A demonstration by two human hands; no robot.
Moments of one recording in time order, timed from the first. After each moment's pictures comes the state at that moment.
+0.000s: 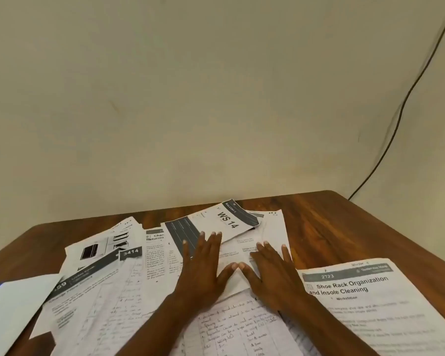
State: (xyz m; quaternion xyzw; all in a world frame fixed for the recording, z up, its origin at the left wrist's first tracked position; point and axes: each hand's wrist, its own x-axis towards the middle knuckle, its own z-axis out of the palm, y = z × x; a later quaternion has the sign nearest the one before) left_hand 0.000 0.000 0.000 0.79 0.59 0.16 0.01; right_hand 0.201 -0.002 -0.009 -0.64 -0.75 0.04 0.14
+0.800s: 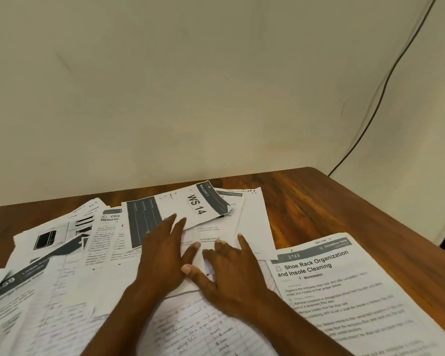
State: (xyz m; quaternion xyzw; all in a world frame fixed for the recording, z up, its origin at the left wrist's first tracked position) left_hand -0.025 0.013 -0.002 0.74 0.64 0.21 0.05; right_hand 0.149 -0.033 -0.006 -0.60 -0.79 0.05 0.15
